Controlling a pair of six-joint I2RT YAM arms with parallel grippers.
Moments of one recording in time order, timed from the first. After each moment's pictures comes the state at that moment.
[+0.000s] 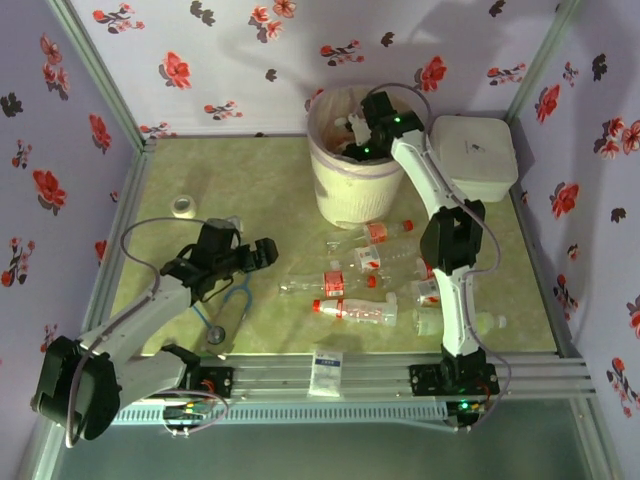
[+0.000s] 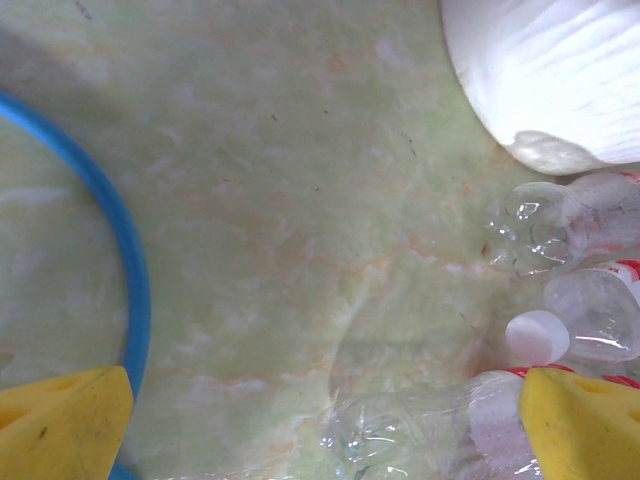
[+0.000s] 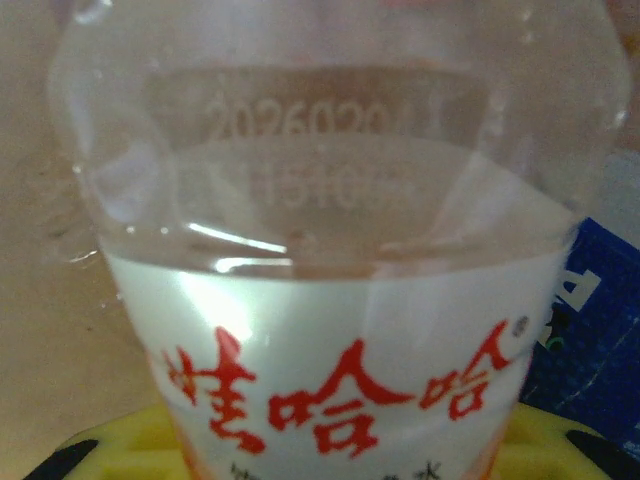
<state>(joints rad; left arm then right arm) -0.50 1.09 0.64 -0.34 0.08 -0.67 0.38 2.27 2.34 -1.16 -0.27 0.05</state>
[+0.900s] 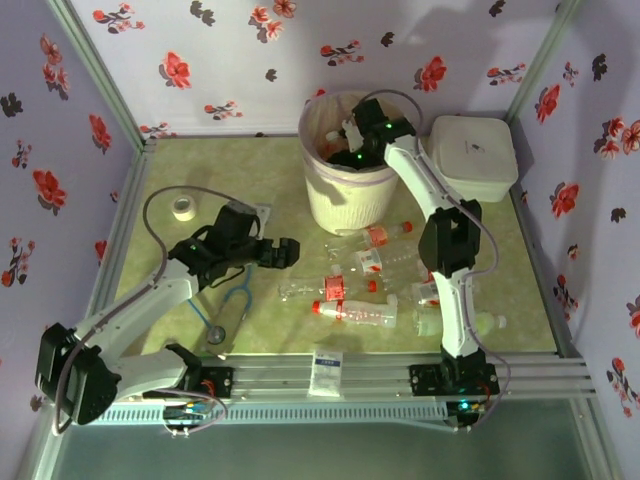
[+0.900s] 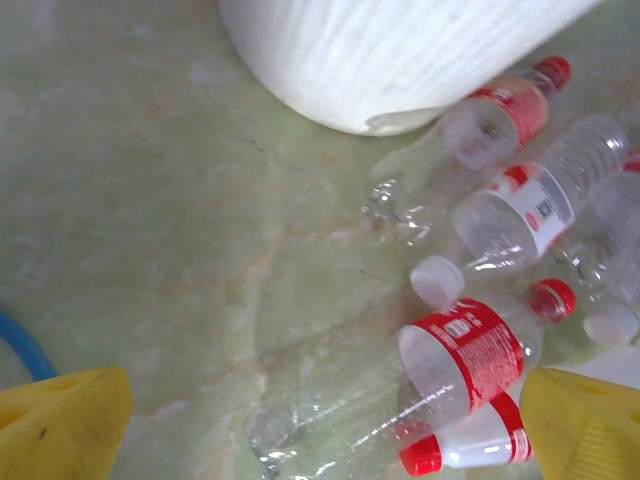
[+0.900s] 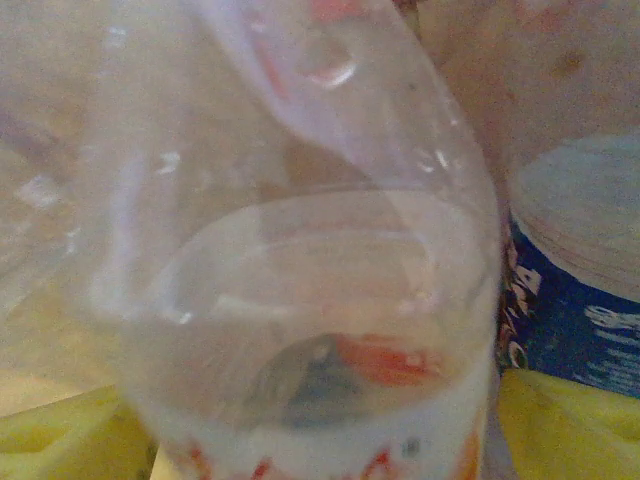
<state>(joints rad) -0.67 1.16 0.91 -0.53 0.09 -0.38 0.41 2.23 2.26 -1.11 -0.24 0.11</state>
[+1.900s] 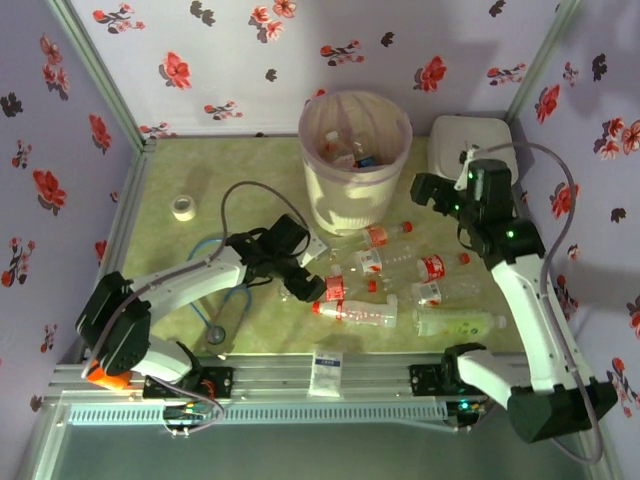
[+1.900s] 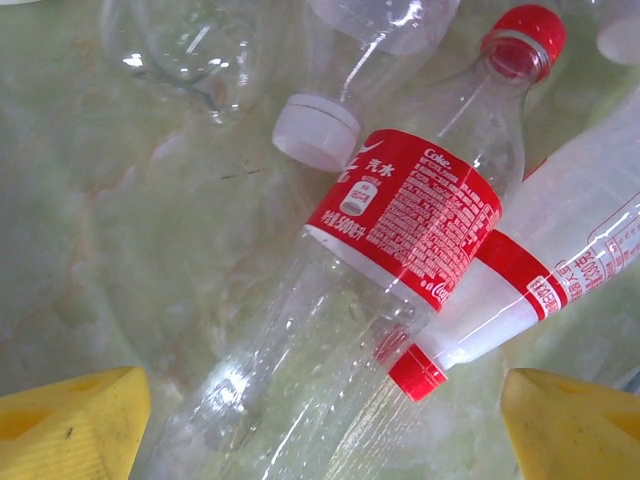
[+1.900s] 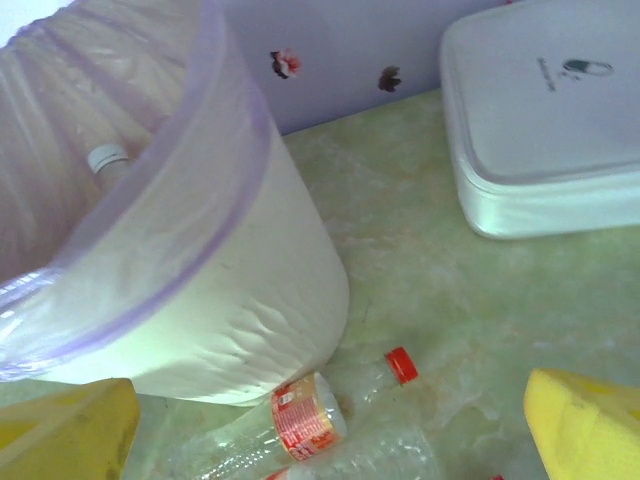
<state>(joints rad) -0.88 1.48 1.02 -0.60 0.14 0.04 0.19 1.02 1.17 -0.69 0.00 0.40</state>
